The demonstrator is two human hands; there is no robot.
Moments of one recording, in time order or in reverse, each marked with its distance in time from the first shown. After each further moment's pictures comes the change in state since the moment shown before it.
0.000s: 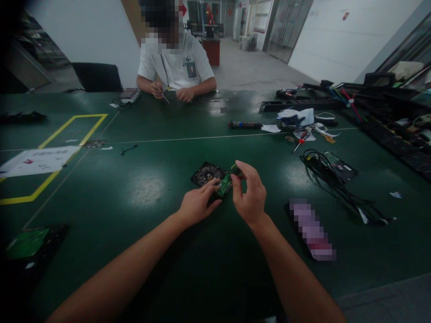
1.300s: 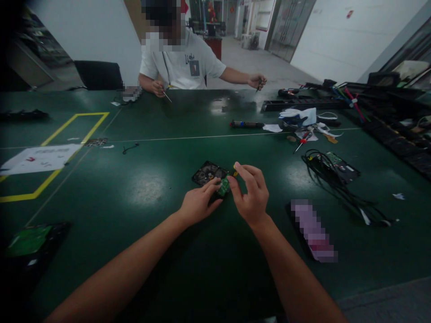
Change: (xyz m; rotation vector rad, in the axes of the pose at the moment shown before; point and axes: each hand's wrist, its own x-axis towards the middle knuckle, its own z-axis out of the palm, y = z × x) left_hand 0.000 0.001 -0.002 -0.006 0.018 0.010; right_hand 0.006 -0.007 -0.005 -0.057 0.045 -0.115
